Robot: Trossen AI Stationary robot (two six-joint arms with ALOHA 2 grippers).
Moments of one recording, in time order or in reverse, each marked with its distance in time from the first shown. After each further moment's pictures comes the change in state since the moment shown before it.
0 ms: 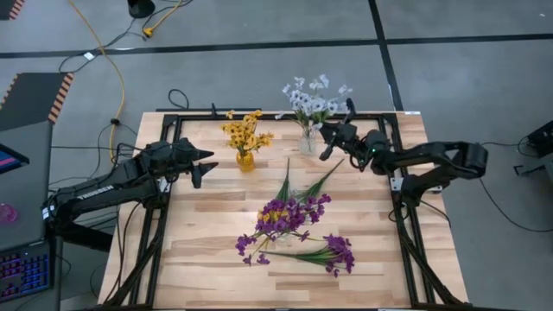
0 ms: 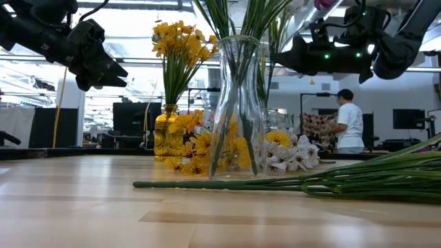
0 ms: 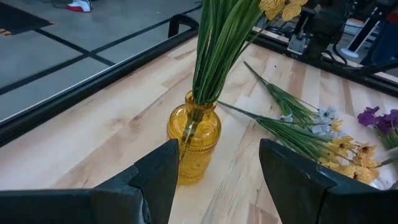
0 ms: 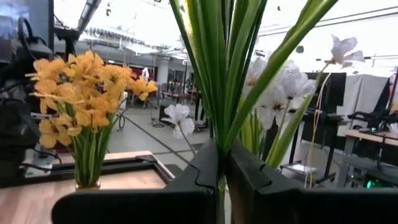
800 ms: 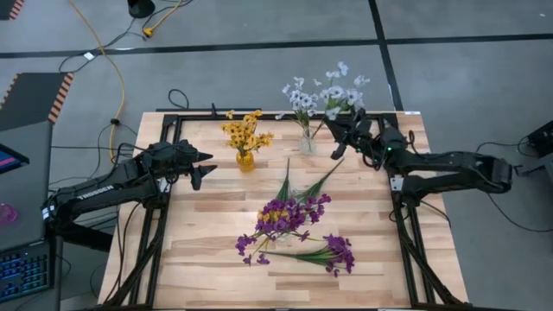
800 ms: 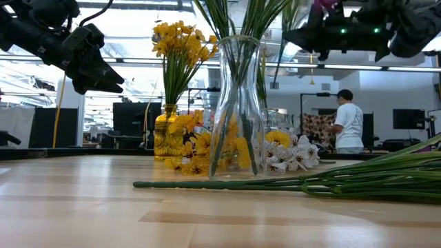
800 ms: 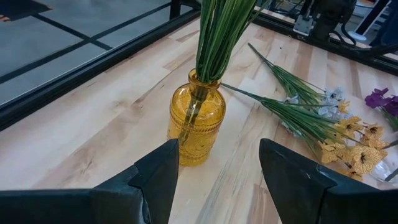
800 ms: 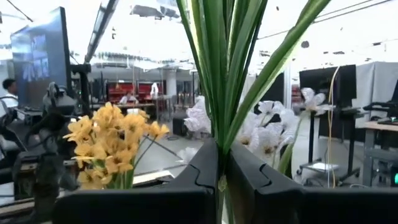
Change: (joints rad) left arm 0.000 0.000 0.000 -0.067 0.002 0.016; right arm 0.017 -0.313 0.016 -0.295 0.001 0.128
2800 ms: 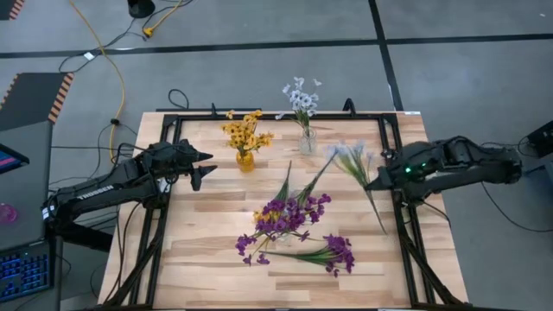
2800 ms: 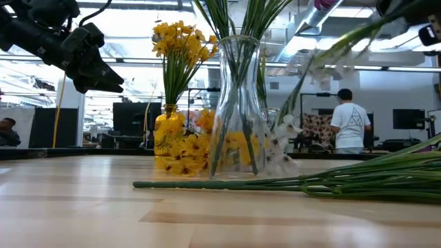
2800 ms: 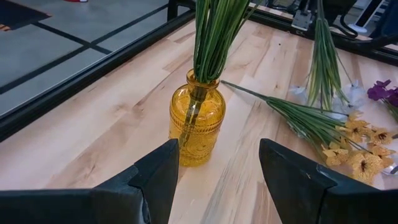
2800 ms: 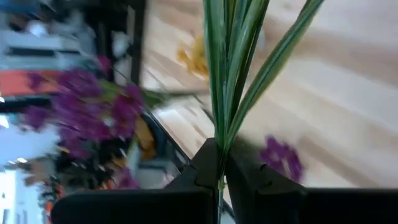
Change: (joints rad) left arm 0.000 0.000 0.000 -0.001 0.002 0.044; right arm 0.491 -0.492 0.480 -1.904 -0.201 1.408
